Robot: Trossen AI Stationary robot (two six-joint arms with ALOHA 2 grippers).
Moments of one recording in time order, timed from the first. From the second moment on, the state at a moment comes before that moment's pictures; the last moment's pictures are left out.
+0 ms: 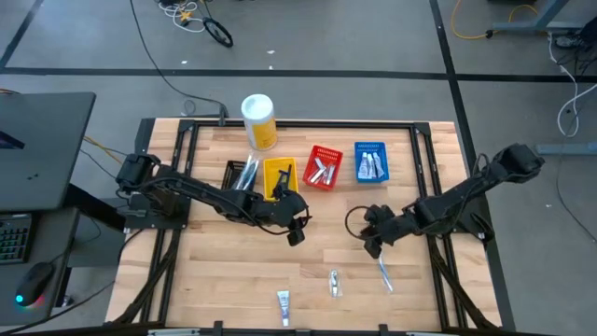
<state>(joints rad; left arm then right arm) -0.22 1.69 1.09 -0.04 -0.43 -0.36 0.46 1.18 0.48 -0.26 0.24 0.97</state>
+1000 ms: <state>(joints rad) -0.21 1.69 1.09 -0.03 -0.49 -0.35 0.72 1.45 0.63 -0.53 0.11 1.44</state>
